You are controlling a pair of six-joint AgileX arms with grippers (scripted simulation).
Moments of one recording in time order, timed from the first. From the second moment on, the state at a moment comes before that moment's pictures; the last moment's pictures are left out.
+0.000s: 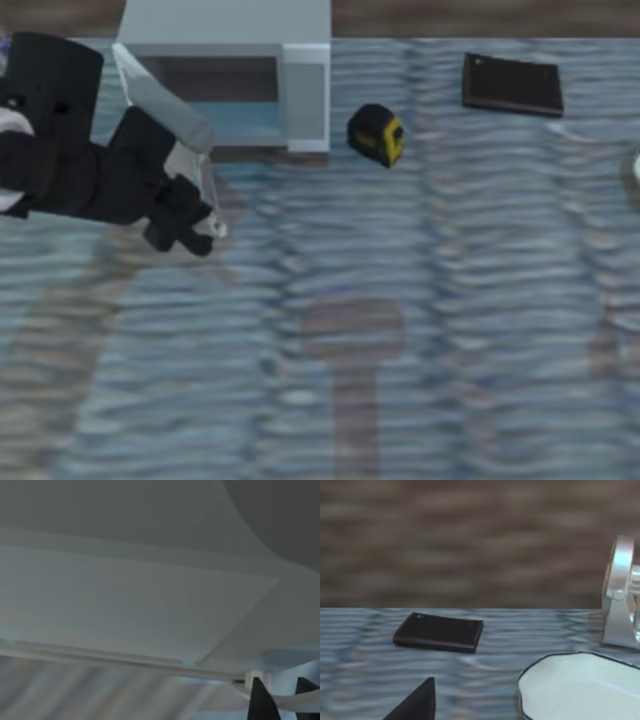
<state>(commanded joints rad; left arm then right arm) -0.25 1.64 0.97 -0.28 0.38 0.43 0.00 0.00 0.00 0.00 0.00 0.00</state>
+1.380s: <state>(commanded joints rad) -0.21 1.63 0.97 -0.31 0.42 0.51 0.00 0.00 0.00 0.00 0.00 0.00</state>
